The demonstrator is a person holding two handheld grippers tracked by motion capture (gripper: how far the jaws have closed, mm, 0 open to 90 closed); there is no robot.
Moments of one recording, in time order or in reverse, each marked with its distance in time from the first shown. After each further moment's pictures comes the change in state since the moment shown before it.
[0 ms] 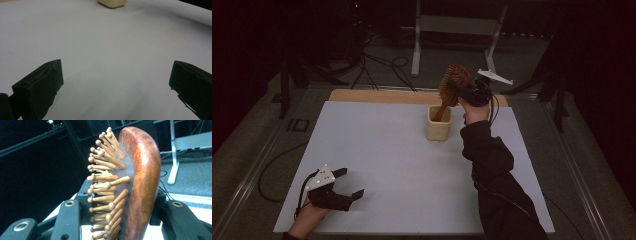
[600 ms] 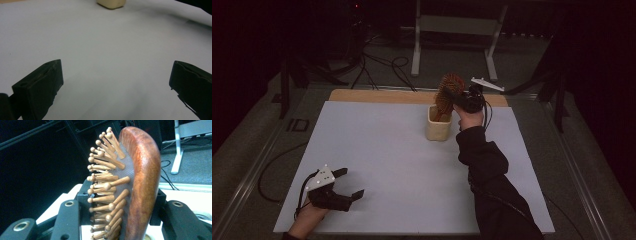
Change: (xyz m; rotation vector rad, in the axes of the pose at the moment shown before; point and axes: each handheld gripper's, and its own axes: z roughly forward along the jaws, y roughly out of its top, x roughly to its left) left arm 0.000 0.000 0.000 -0.006 -0.004 0.002; right arm -0.009 -0.029 0.016 0.054 0.008 0.040
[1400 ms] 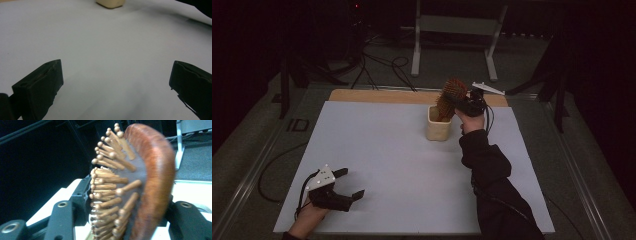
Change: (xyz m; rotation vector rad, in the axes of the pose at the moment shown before) left arm 0.000 -0.001 0.001 0.002 -0.007 0.000; right arm -0.012 -0.012 -0.002 0.026 0.009 -0.003
